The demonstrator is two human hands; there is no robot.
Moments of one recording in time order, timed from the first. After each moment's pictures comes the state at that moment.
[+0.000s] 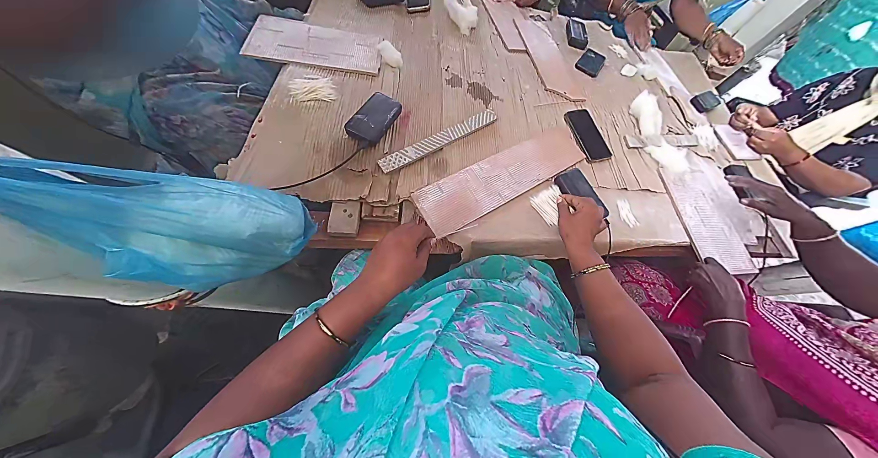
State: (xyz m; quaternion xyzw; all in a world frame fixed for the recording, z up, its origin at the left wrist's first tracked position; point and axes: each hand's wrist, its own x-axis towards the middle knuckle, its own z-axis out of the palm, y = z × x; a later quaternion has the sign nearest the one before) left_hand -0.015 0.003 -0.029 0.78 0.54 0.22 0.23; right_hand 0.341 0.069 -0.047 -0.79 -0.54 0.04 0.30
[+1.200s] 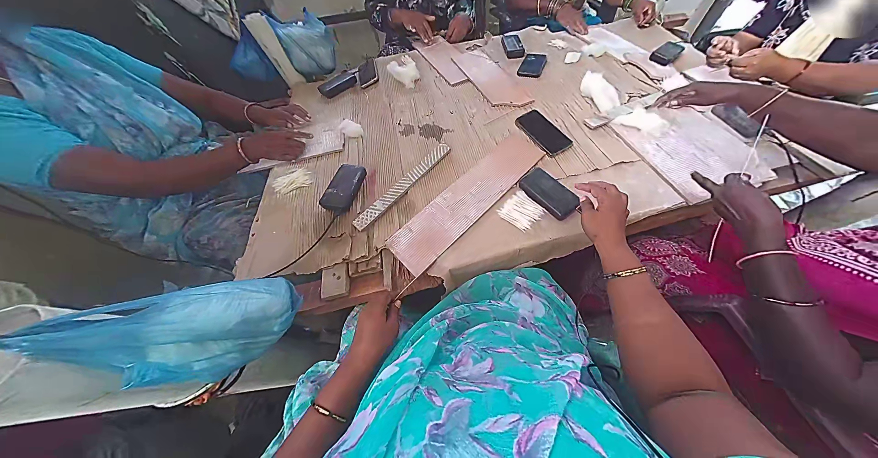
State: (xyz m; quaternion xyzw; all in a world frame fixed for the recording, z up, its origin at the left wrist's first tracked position) left_hand -0.015 -0.016 -0.064 0.71 0.64 0.14 0.26; right_hand 0.433 0.039 -0.035 -0.75 -0.52 0.06 0.40
